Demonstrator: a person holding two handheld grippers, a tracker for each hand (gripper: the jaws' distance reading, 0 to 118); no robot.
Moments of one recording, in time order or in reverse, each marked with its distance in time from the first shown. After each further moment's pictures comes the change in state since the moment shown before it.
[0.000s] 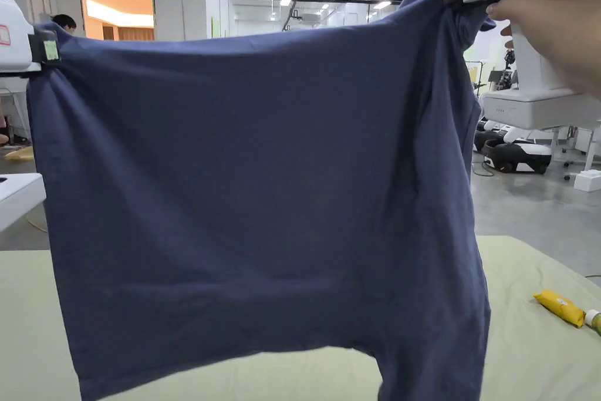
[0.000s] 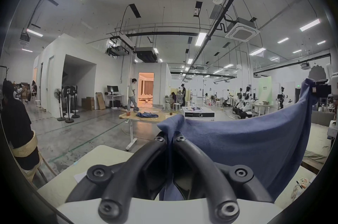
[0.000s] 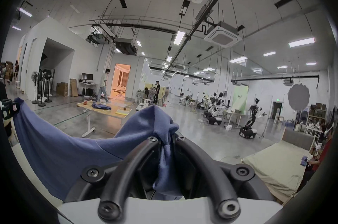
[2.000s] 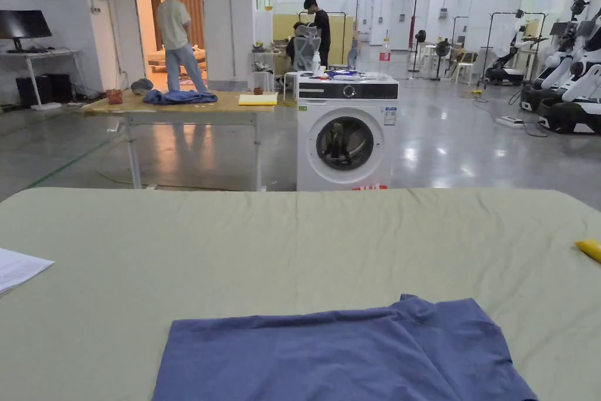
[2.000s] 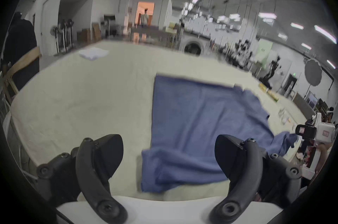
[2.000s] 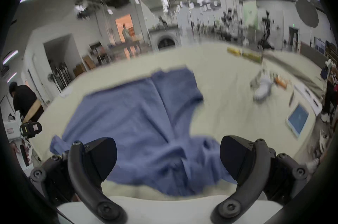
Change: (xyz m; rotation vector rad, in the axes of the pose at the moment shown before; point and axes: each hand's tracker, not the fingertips) left arm -0.054 -0.343 0.324 -0.479 -0.085 0.149; right arm -0.033 -0.445 0.319 -0.409 0.226 -0.330
